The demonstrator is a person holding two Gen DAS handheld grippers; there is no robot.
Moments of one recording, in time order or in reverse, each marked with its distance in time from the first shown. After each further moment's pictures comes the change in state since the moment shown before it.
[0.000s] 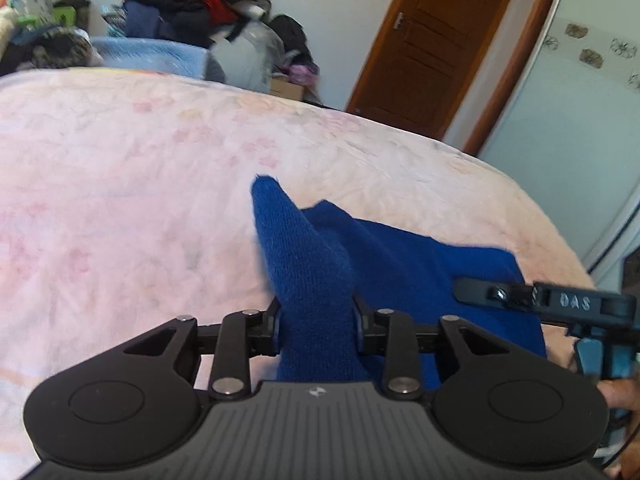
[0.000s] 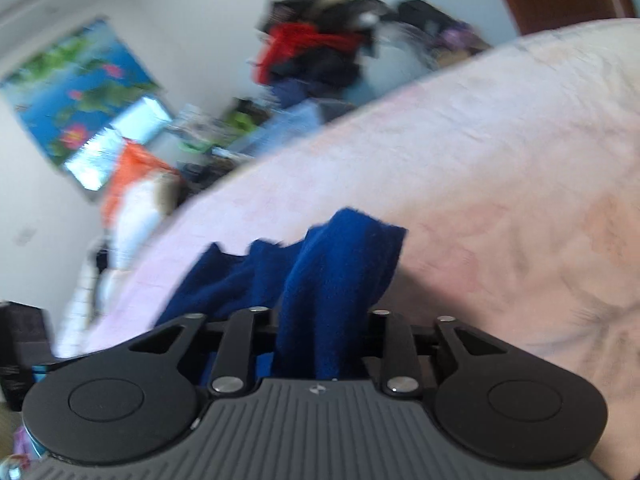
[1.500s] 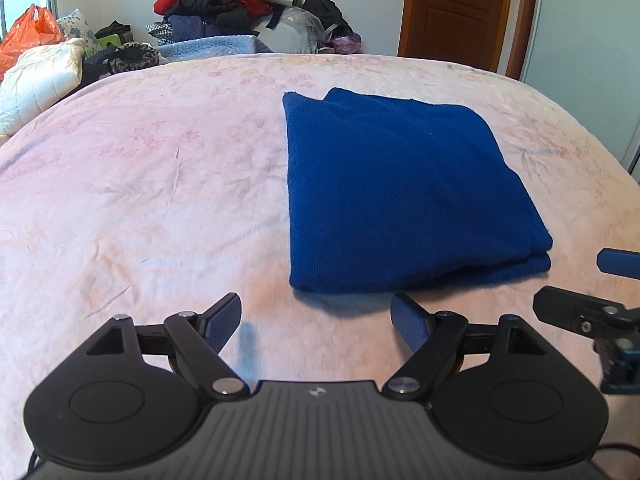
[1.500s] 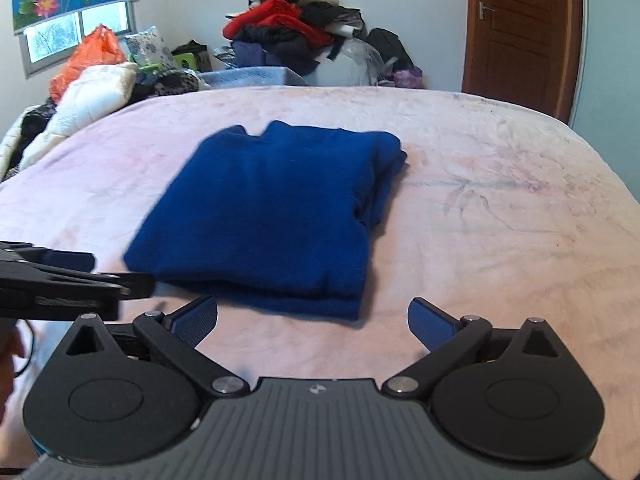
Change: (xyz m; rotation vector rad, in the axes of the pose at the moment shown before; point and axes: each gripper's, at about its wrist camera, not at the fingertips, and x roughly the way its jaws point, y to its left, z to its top) left arm -0.129 -0.063 -0.134 0.132 0.086 0.273; right arm -0.149 0.114 -0.162 -0.331 -0.016 -0.322
